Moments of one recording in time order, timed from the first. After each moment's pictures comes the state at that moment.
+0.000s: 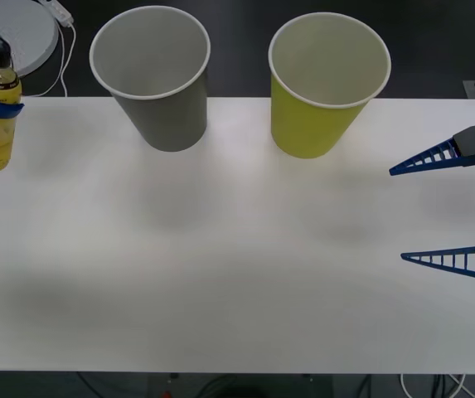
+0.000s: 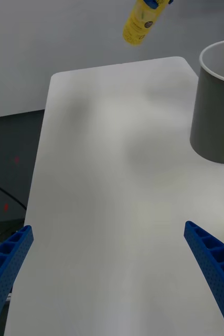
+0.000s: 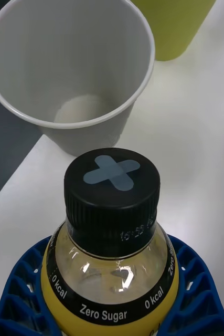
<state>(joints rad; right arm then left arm) 0.03 -1.16 -0.21 -1.99 1.00 -1.26 -0.22 -0.54 1.37 -0.06 -1.66 -1.40 -1.26 0.78</state>
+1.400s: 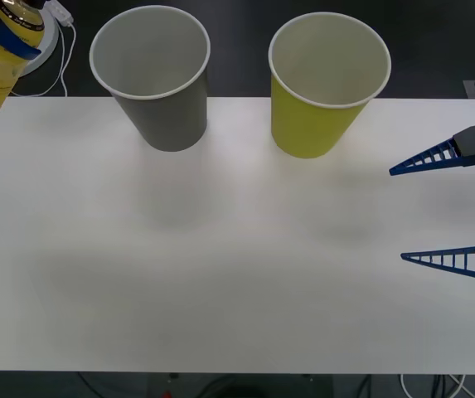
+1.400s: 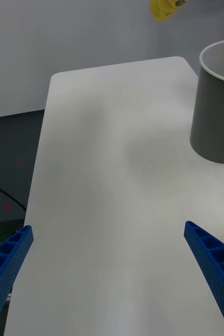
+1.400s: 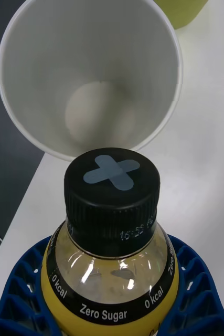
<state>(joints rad) 0.03 -1.16 -0.21 -1.99 1.00 -1.26 -0.22 -1.39 1.27 -0.78 -1.27 -1.45 -1.46 0.79</state>
